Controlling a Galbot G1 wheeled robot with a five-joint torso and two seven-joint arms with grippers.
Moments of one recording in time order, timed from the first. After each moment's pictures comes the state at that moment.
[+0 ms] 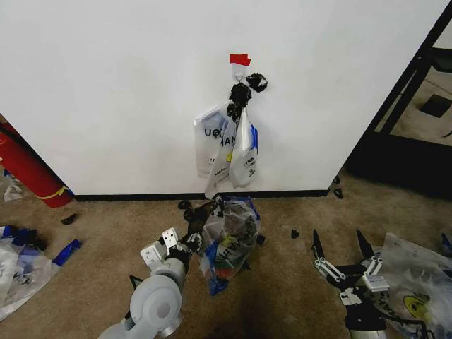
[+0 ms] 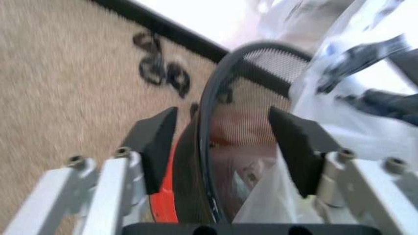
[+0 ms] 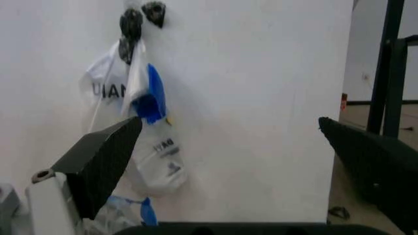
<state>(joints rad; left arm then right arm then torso) 1.27 -1.09 -0.09 -2.18 -1.05 0.25 -0.79 -1.90 1.39 0.58 2.21 0.18 0.52 -0.01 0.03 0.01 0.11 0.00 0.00</state>
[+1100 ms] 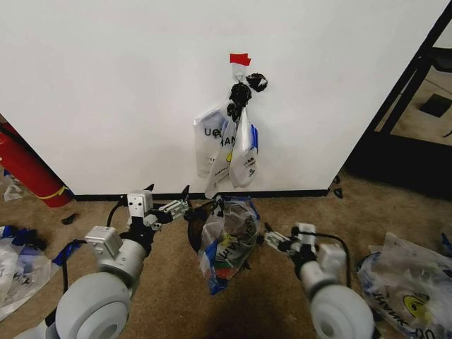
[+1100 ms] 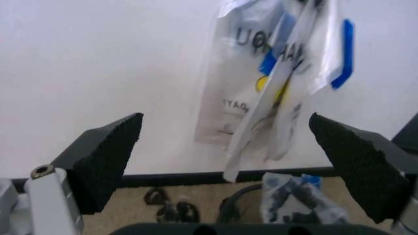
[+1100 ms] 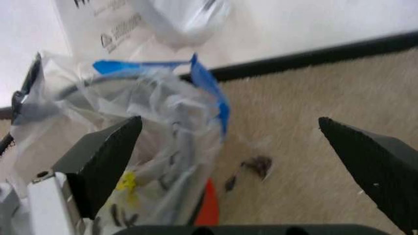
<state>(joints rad) 1.35 -0.79 -0.31 -2.44 -0.82 0.24 -0.57 -1.29 1.26 0.16 2.21 0.69 -0.60 0.63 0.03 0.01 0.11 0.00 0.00</state>
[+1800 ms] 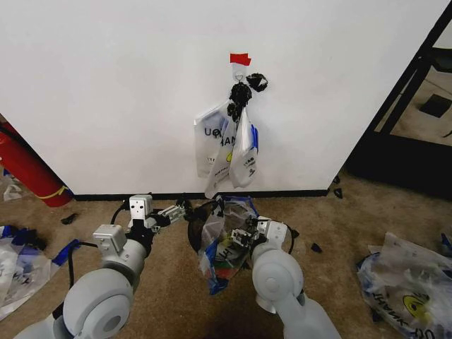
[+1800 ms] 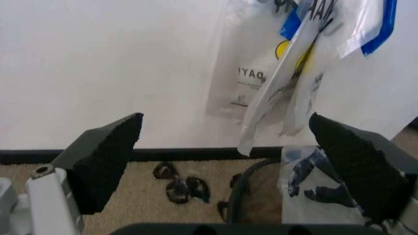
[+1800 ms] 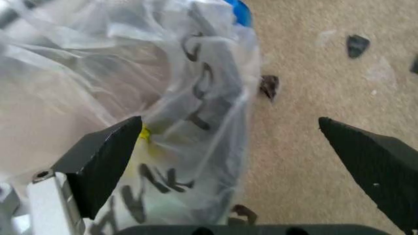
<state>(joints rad) 1.32 -0.79 -0.27 -2.38 -0.86 0.28 -0.60 -1.12 1.46 0.01 2.08 0.99 -0.74 1.18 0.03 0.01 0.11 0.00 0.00</state>
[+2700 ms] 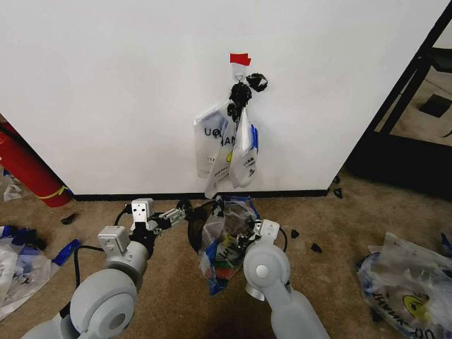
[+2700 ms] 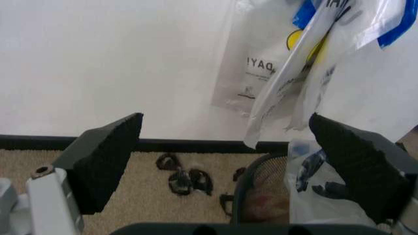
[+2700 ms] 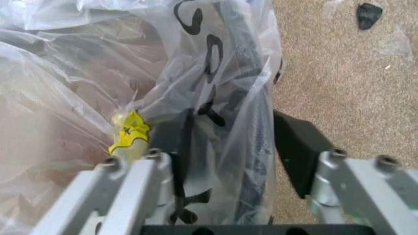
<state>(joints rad) 1.31 -0.81 -0.26 -2.36 -0.87 0.28 -0.62 -1.09 1.53 0.03 1.99 1.01 -0.73 1.20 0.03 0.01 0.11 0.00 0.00</state>
